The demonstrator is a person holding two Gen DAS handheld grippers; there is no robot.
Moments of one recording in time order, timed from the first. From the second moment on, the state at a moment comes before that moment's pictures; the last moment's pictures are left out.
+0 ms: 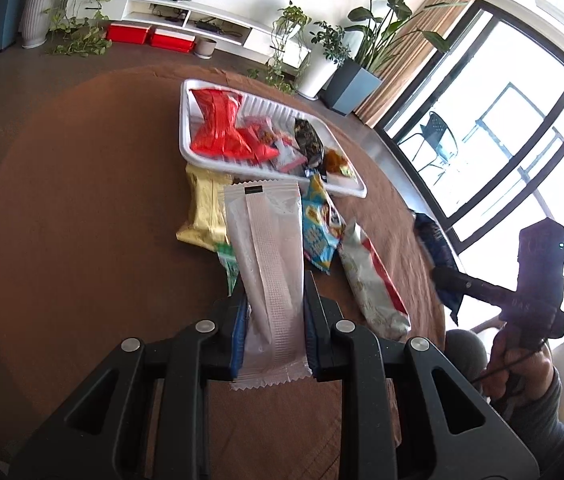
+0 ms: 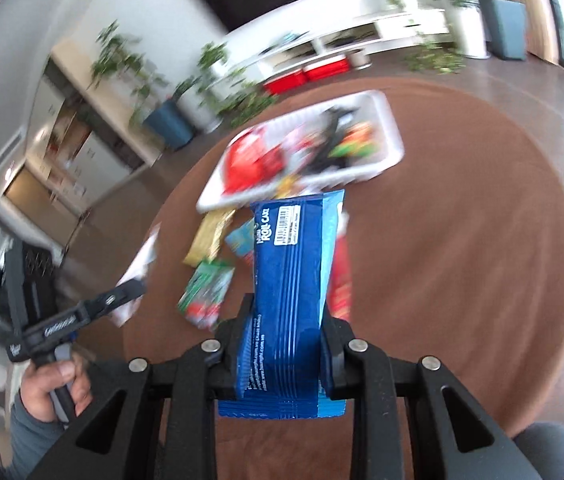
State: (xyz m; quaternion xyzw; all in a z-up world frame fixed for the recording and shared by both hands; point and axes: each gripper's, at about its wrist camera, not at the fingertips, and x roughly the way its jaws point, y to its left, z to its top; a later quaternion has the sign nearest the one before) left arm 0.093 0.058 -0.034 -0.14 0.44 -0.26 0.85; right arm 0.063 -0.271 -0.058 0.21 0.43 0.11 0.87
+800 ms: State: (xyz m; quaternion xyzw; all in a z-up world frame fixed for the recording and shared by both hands) left arm 0.278 -0.027 0.009 -0.01 0.43 -0.25 0.87; right arm 0.274 -0.285 -0.010 0.17 0.40 0.11 0.89
